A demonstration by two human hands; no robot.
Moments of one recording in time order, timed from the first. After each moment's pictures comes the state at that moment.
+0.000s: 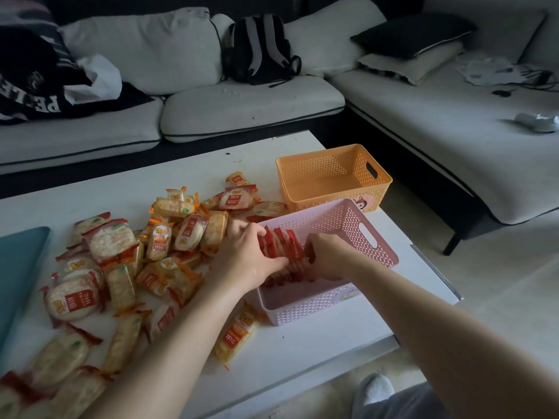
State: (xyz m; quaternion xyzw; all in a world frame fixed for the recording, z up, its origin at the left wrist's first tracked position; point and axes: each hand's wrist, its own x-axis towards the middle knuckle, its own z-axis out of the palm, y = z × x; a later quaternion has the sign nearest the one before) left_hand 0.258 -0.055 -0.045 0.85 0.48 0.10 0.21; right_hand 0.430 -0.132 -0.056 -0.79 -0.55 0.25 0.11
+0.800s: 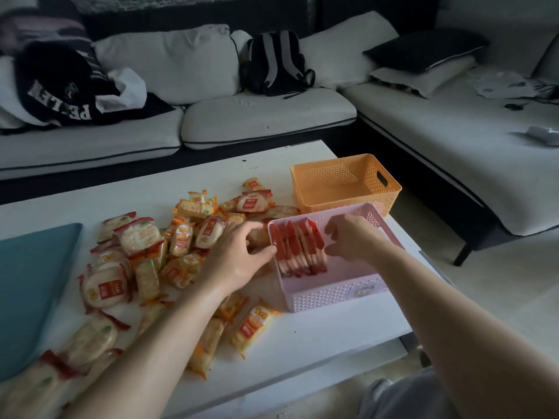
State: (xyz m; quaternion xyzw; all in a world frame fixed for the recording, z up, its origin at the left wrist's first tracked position) left_hand 0.213 -0.051 -0.030 0.84 0.44 0.19 0.26; right_hand 0.448 -0.133 -0.027 -0.82 -0.53 0.19 0.12
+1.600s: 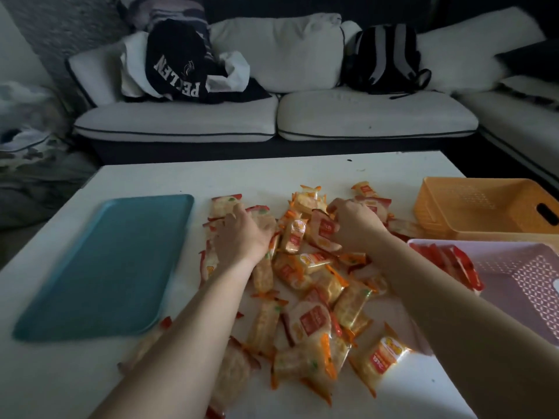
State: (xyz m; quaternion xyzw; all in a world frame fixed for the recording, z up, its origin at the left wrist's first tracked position) left_hand 0.054 0.075 -0.040 0.66 0.71 0.18 0.18; right_hand 0.266 0.043 -0.031 -0.76 -0.63 0.13 0.12
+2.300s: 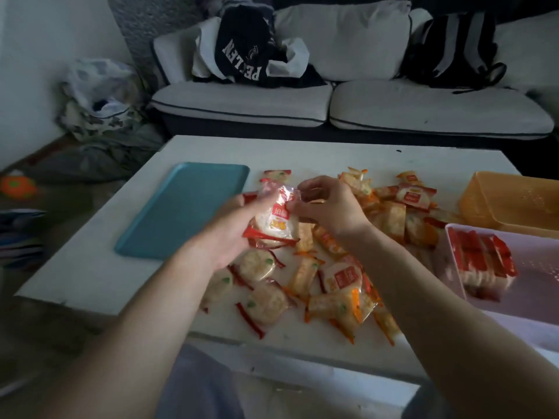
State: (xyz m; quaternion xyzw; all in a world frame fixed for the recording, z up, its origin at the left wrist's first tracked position) left_hand -0.048 -0.028 0.019 0.44 0.48 0.39 0.65; right_hand 0.140 -0.021 0.010 -0.51 -0.52 0.48 0.50
